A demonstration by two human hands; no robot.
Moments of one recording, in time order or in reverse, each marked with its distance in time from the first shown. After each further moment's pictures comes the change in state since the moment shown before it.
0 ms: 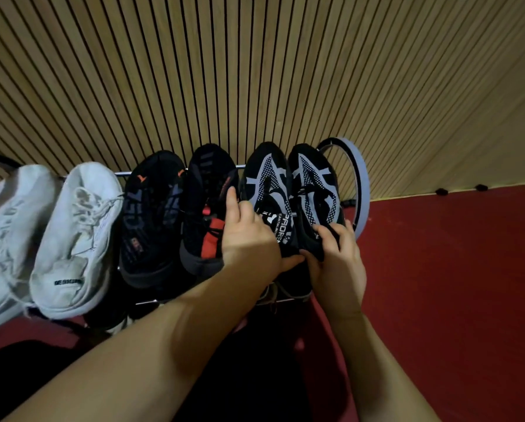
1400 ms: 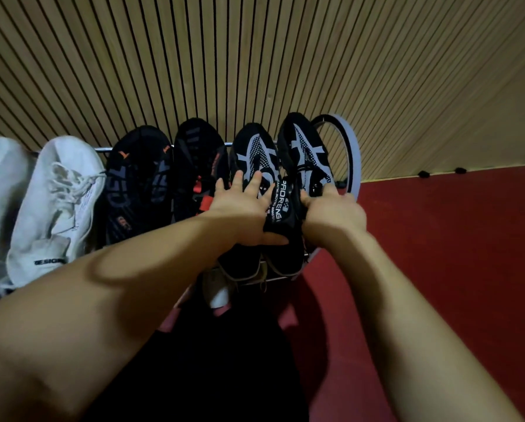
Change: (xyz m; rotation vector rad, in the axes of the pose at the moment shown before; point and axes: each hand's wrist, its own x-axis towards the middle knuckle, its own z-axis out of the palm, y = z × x) left_hand 0.032 -0.023 0.013 -0.220 -0.247 0.232; right_hand 0.069 -0.049 -0.049 -0.495 -0.776 0.225
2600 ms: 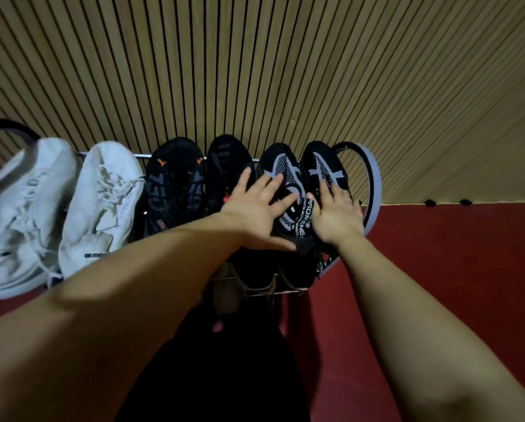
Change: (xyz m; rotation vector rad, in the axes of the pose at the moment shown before) left_hand -0.015 -0.033 -0.003 0.101 0.208 0.119; right_hand 0.049 -0.008 0.024 0.131 0.159 -0.087
